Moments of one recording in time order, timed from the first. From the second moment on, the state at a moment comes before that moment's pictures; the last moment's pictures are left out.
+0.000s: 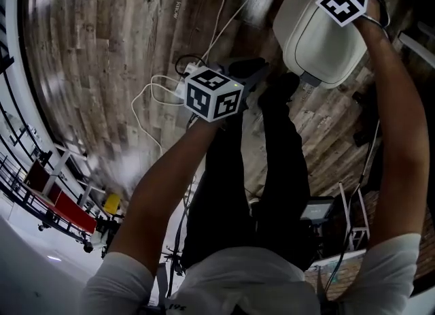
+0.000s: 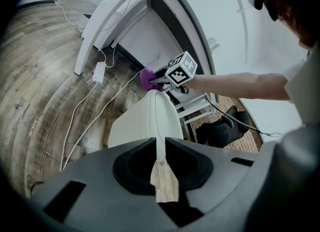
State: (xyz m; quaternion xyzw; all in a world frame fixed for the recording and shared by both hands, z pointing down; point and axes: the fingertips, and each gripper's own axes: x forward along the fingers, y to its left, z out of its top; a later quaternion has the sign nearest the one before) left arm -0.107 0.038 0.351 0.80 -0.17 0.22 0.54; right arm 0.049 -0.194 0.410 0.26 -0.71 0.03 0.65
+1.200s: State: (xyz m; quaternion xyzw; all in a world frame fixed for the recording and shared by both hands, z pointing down) left arm -0.133 0.064 0.342 0.80 -0.18 0.21 0.53; right arm -0.075 -0.065 0.432 0.16 -0.75 0.14 0.62
